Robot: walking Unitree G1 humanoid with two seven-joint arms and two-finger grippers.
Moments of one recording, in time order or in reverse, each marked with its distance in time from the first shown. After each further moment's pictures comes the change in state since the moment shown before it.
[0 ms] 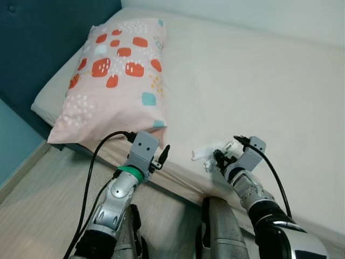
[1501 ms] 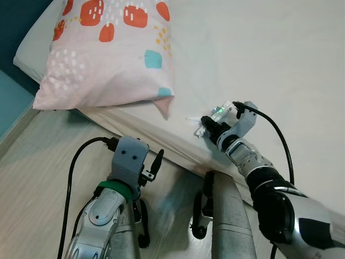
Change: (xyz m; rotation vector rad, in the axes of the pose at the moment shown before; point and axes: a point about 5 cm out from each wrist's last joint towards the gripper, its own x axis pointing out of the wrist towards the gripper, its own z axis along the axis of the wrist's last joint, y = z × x) left arm -0.065 -0.001 0.045 -0.047 0.045 0.054; right arm 0.011 0.071 0.052 0.012 -0.004 0.363
